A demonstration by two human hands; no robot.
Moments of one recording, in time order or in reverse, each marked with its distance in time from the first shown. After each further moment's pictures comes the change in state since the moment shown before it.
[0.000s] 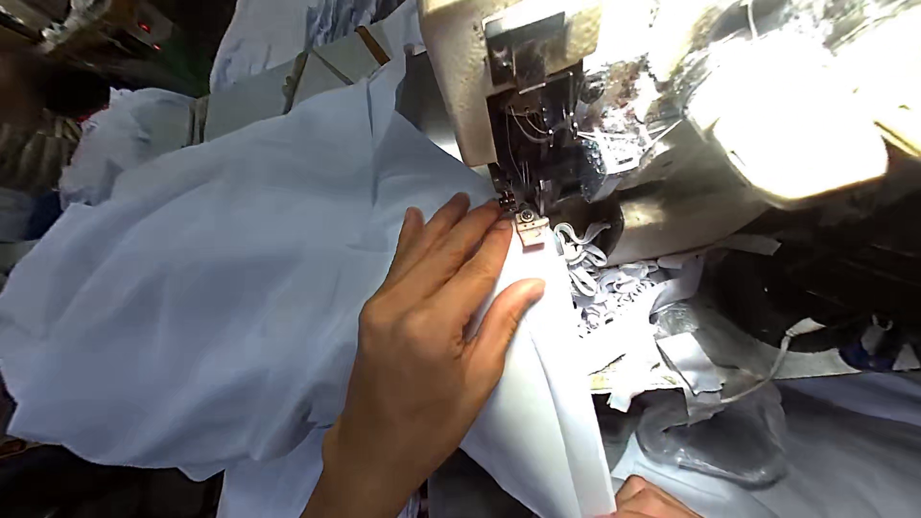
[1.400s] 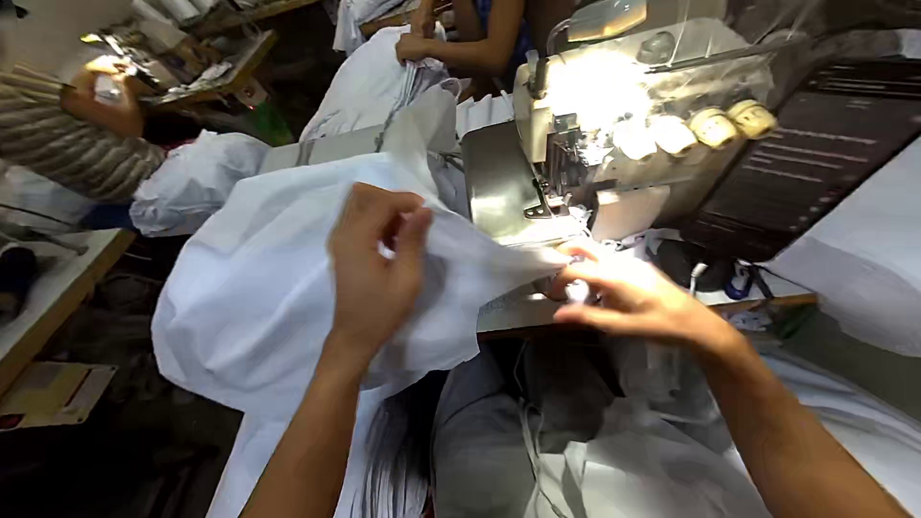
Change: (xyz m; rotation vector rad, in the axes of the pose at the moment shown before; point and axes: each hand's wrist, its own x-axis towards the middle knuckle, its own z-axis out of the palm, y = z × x) left_hand -0.049 -0.030 -0.113 -0.103 0.310 -0.029; right_hand 0.129 -0.018 -0.012 -0.571 -0.437 -0.321
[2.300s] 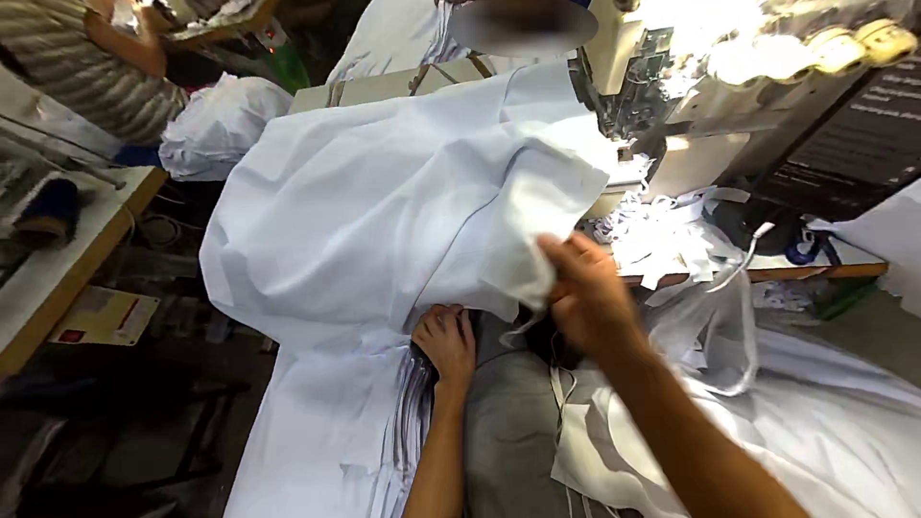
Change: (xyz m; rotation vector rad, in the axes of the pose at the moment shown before) left_hand -0.267 -0.093 0.118 0.526 0.240 -0.290; right_hand 0.008 -0.097 0.100 1.091 0.441 0.557
